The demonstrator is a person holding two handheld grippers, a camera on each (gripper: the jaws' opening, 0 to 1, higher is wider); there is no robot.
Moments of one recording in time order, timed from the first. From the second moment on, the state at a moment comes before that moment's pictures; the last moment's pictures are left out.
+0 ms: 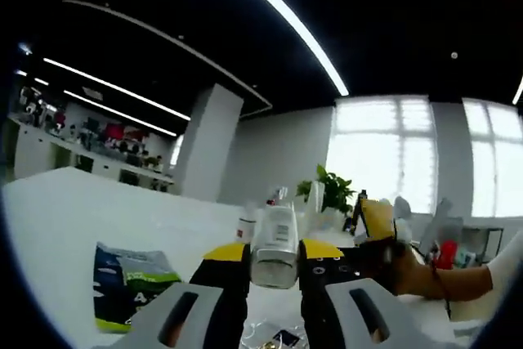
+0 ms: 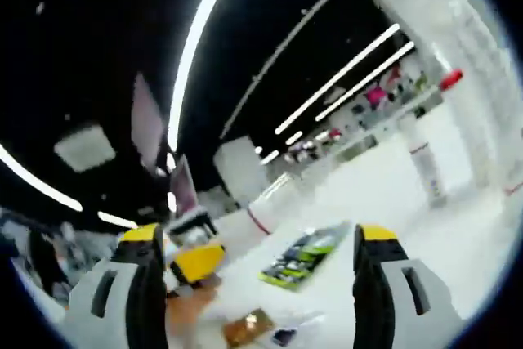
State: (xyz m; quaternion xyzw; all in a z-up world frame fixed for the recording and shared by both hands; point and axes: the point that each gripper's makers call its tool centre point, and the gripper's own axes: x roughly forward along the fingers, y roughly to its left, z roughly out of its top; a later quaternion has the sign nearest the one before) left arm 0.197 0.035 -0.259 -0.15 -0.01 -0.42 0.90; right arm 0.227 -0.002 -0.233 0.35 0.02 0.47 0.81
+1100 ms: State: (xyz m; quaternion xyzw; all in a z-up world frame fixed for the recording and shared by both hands) left arm 0.210 0.009 -0.303 0.02 0.04 -0.43 0.90; right arm 0.256 -0.071 -0.244 -0.04 -0.07 0.18 0.98
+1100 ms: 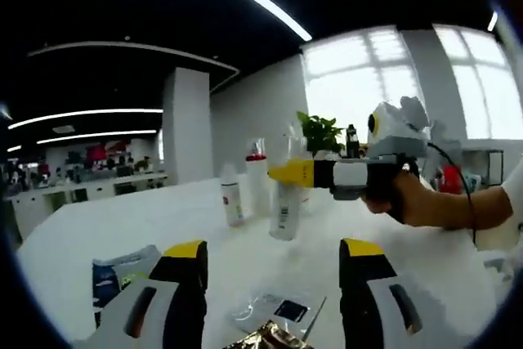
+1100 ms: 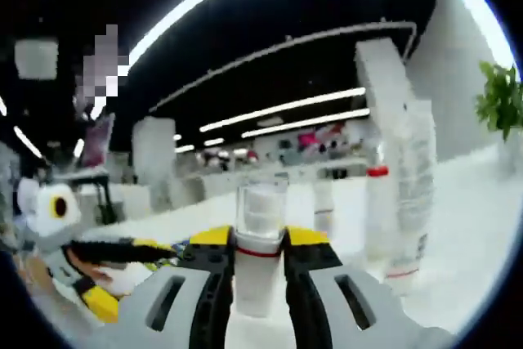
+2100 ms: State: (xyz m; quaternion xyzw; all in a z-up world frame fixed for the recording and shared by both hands) left arm 0.207 0.015 -0.313 0.00 0.08 -0.41 0.91; right arm 0.307 -0.104 -0.290 -0.07 0.01 0.12 0.99
